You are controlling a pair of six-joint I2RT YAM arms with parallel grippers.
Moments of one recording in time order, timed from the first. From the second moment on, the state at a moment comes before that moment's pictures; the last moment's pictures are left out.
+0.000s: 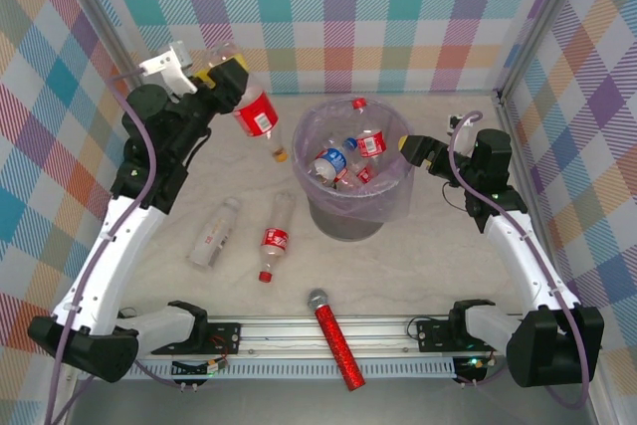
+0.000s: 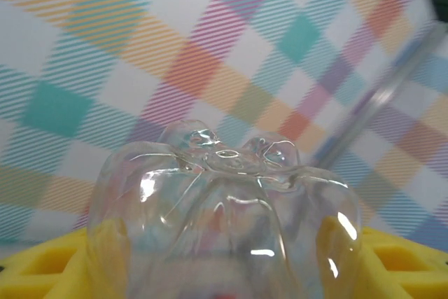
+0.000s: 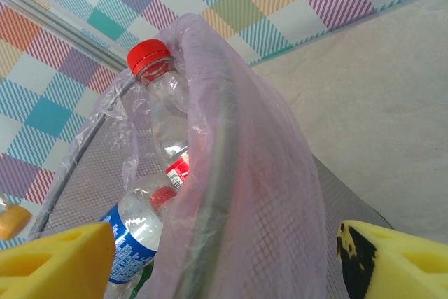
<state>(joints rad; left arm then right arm) -0.38 1.18 1.39 -0.02 0.08 -0.63 0.07 1.09 0.85 -0.07 -0.63 0.60</state>
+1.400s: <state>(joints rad) -0.85 1.47 1.15 0.18 -0.07 -0.55 0.07 1.13 0.85 -0.04 -0.64 0.62</state>
